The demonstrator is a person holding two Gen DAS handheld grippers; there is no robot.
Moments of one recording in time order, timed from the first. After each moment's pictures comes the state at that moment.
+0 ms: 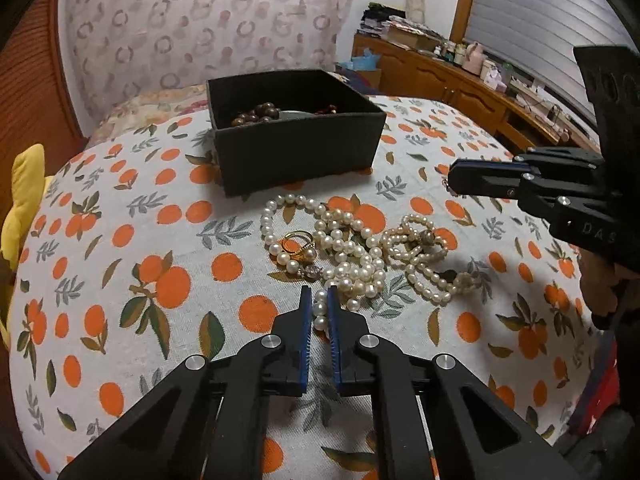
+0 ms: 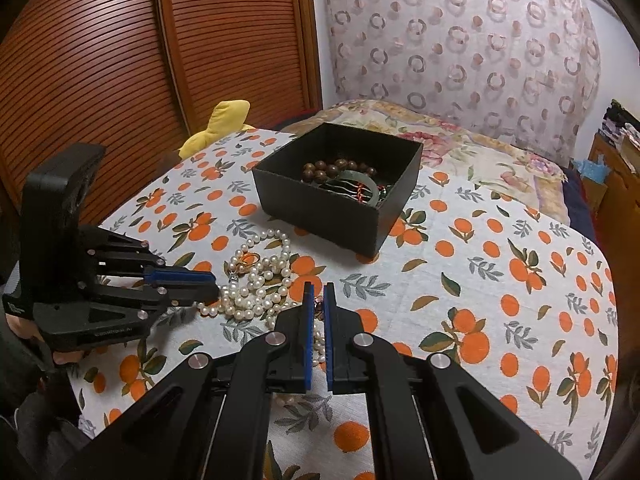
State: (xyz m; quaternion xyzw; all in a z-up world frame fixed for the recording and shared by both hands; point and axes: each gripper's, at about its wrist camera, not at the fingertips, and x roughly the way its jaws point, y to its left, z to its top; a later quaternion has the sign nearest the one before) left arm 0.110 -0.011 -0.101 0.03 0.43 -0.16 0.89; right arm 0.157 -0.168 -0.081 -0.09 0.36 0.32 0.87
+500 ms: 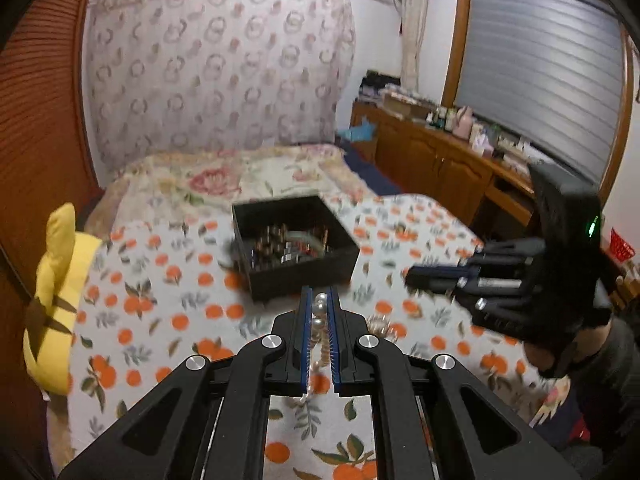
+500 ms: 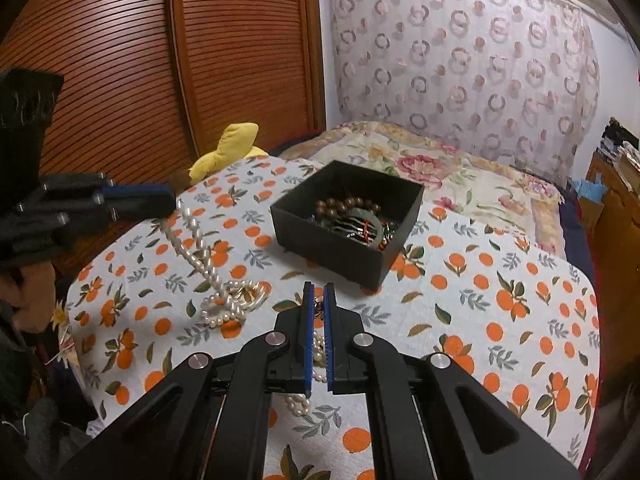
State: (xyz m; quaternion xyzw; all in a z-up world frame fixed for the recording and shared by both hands) left arm 0.080 0.004 0.013 0.00 0.31 -0.16 0.94; right arm 0.144 -0.165 -0.045 -0.09 0.32 0.33 0.88
